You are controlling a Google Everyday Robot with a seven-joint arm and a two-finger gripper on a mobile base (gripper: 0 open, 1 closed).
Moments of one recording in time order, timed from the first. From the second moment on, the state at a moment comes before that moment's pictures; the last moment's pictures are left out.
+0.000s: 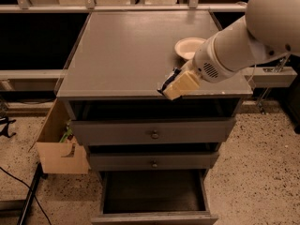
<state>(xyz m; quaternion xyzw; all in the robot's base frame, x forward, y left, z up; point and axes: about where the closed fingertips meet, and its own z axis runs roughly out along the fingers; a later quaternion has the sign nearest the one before) 0.539 -0.082 0.911 -0.46 0.82 0.08 0.34</state>
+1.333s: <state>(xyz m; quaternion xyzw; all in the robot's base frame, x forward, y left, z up) 0.479 -0.111 0.787 -0.38 0.87 0.13 0.27</state>
